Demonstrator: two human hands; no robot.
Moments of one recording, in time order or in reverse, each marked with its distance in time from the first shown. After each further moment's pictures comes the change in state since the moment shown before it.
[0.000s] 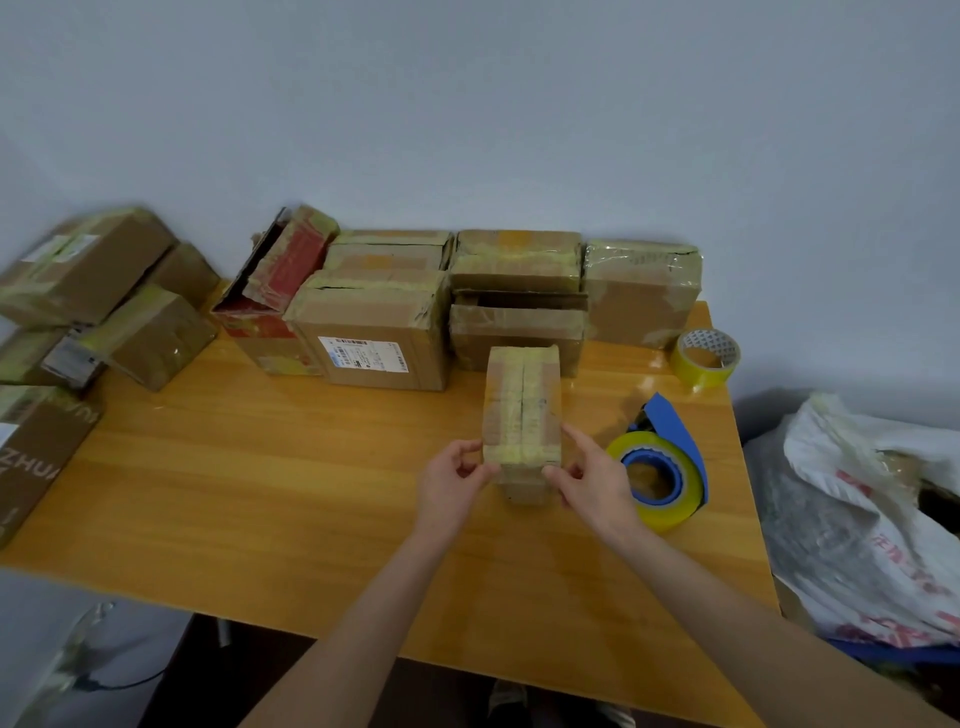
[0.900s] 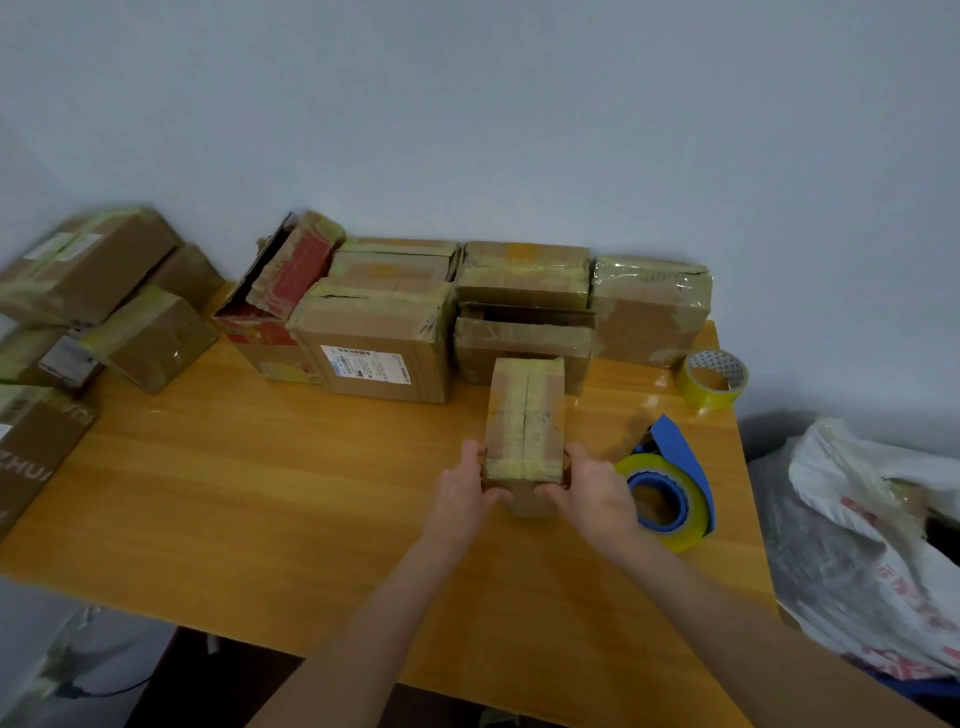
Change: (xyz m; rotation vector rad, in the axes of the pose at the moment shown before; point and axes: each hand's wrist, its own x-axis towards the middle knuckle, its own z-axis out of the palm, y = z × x) left_hand 0.019 -0.006 0.012 0.294 -0.108 0.112; right_hand 0.026 -0.002 0.005 -0.465 -0.038 -0.024
